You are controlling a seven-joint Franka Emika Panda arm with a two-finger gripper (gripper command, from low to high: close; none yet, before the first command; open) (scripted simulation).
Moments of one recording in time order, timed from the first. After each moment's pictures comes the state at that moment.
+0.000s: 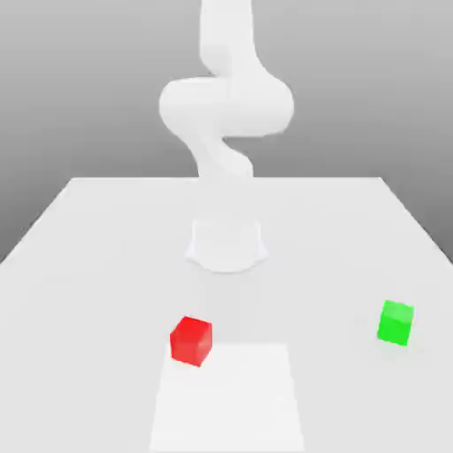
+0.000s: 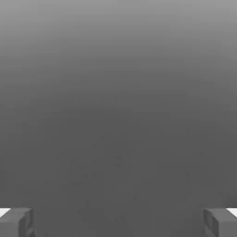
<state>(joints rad) -0.02 -0.74 0.00 -2.37 0.00 2.35 0.82</state>
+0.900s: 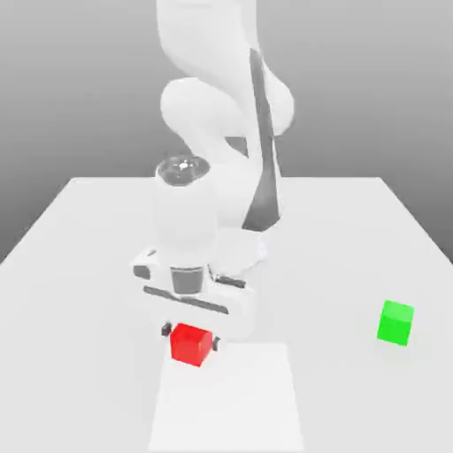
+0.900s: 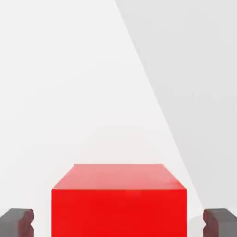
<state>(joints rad) -0.16 0.16 -0.01 -2.91 0.01 3.07 1.01</state>
